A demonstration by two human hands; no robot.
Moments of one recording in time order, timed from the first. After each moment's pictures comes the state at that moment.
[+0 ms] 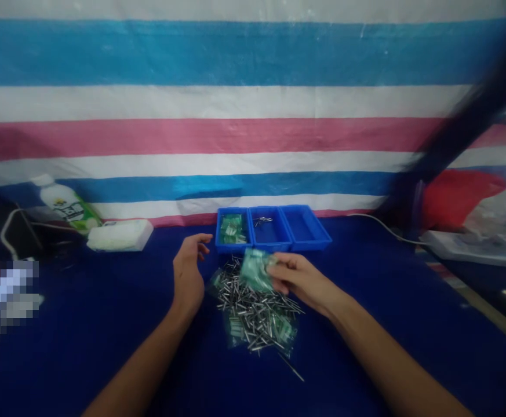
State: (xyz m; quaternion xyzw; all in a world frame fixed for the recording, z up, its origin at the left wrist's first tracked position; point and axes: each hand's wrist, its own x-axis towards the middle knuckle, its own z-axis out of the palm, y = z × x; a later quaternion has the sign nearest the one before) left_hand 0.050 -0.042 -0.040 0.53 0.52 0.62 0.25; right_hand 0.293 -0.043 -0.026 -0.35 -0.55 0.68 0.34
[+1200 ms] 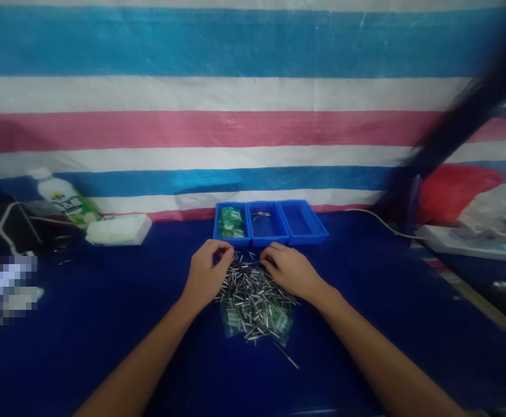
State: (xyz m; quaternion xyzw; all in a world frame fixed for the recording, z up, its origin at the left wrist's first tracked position) left_hand 0.070 -0.048 -0.043 0.67 0.54 0.46 0.21; right_hand 0.291 -0.024 -0.055 -0.48 -0.84 0.13 0.20
